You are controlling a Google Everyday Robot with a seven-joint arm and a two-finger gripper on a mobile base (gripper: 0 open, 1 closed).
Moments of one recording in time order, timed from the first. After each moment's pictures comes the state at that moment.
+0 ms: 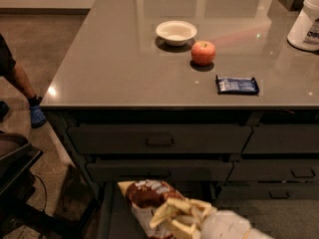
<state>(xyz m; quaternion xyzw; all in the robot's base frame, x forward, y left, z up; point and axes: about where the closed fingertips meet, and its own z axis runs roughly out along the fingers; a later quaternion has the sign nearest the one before) 0.309 -0.039 0.760 -0.26 0.78 0.31 0.49</state>
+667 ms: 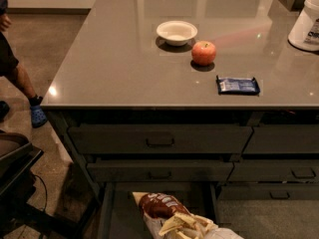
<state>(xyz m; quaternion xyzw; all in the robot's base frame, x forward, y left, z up) 0.307 -0.062 0.664 -0.21 0.80 0.29 0.49</state>
